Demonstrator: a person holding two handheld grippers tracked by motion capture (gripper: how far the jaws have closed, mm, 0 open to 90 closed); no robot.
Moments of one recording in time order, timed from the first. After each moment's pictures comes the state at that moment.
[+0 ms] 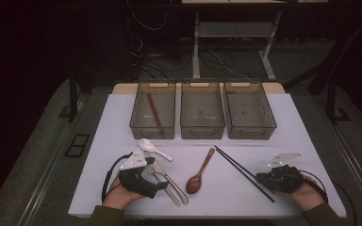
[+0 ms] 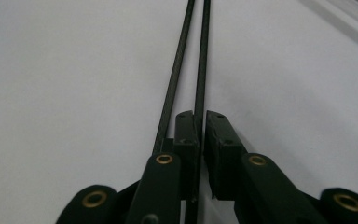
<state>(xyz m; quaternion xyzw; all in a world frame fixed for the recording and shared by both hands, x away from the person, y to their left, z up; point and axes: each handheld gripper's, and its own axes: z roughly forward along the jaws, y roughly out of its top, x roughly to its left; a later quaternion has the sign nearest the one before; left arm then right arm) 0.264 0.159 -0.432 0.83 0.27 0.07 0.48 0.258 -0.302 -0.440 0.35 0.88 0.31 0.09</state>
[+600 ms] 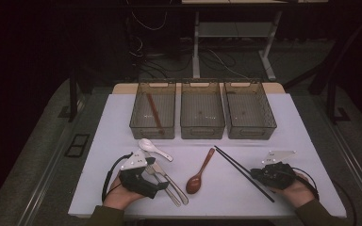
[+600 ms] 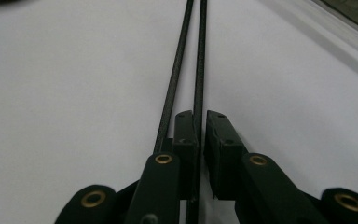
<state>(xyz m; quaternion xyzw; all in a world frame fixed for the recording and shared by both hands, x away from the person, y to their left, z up) 0.264 0.158 -0.433 0.83 0.27 0.07 0.48 0.268 -0.288 -0.446 0.35 0.87 0.32 0.11</state>
